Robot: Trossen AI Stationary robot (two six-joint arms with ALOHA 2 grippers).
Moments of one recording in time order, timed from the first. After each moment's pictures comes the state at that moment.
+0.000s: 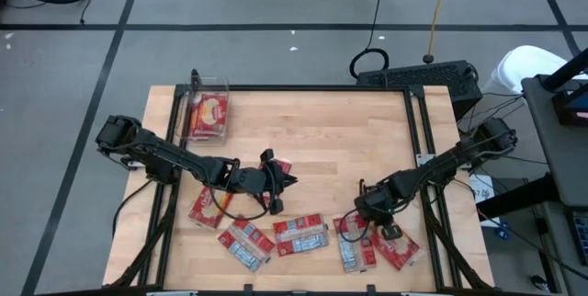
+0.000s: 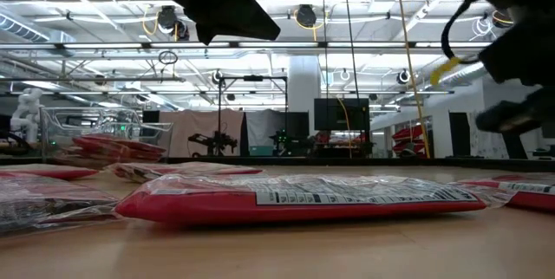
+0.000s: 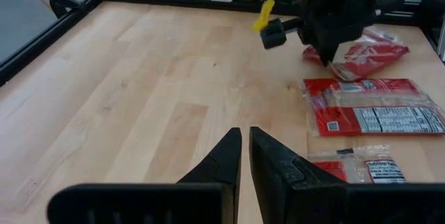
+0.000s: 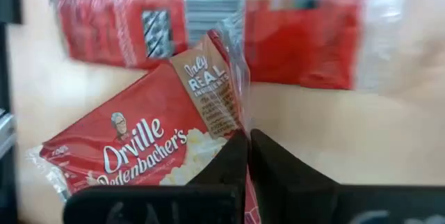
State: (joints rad) left arm -0.28 1.54 0.92 0.12 -0.39 -0.21; right arm 0.43 1.43 0.65 -0.55 -0.35 0.28
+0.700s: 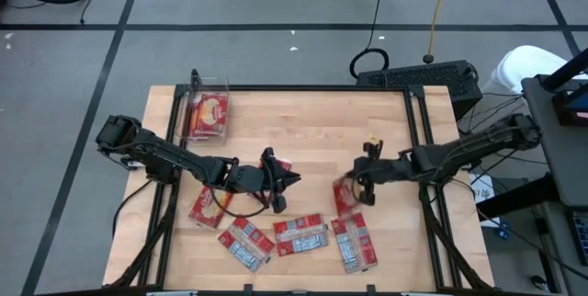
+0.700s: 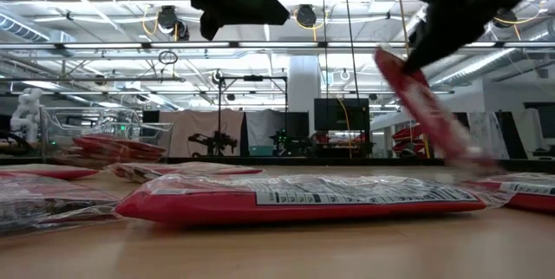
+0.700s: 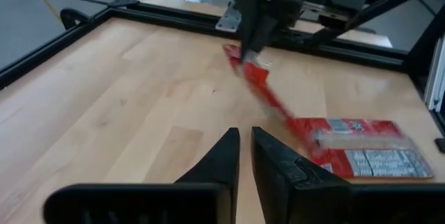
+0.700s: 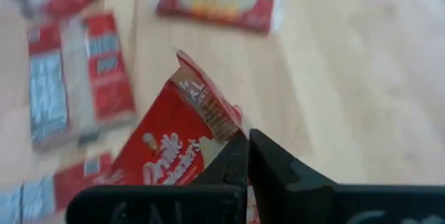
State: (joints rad) left arm -0.28 1.54 0.92 0.22 -0.42 -0.28; right arm 0.26 1.07 0.65 -0.37 0.27 0.30
